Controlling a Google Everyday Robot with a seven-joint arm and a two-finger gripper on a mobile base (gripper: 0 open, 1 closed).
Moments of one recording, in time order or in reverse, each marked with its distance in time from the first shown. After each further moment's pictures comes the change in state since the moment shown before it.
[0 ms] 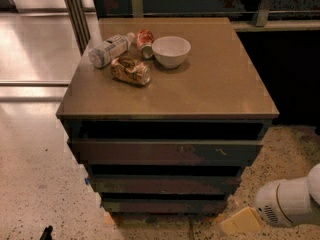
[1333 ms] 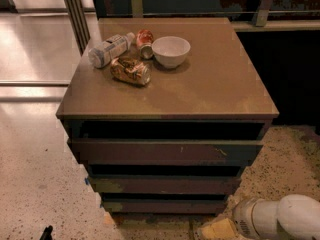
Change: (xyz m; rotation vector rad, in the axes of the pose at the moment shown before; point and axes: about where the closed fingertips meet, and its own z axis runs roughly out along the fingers) arm 0.014 -0.004 0.098 0.001 -0.137 0.048
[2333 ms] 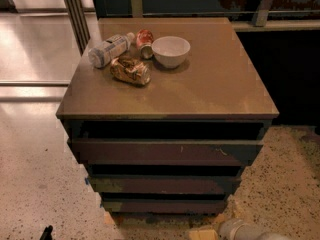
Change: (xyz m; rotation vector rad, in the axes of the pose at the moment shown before) arm 0.040 -0.016 0.099 0.063 -0.228 0.146
